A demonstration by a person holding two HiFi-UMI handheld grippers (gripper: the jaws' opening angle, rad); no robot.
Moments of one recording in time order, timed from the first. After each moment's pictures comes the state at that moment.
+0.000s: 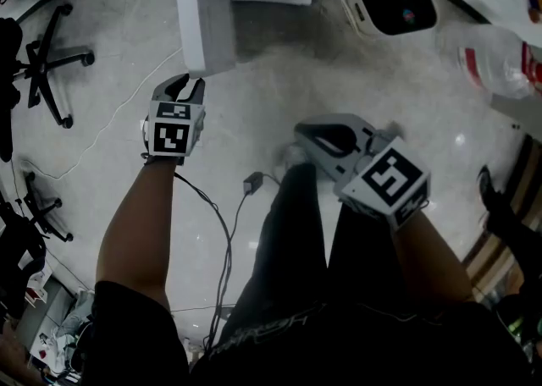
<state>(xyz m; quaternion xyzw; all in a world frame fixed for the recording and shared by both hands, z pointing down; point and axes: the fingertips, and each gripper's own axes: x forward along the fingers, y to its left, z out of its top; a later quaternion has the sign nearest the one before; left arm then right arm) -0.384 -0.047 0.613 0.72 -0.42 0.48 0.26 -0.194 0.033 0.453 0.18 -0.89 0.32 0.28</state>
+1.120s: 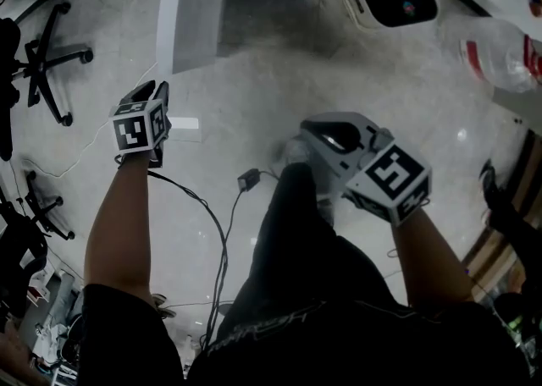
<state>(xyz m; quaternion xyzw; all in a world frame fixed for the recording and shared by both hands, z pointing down) -0.466 -0.038 0.612 0.65 -0.49 0.47 0.33 -0.179 0.045 0.470 0.19 -0.88 0.34 0.28</state>
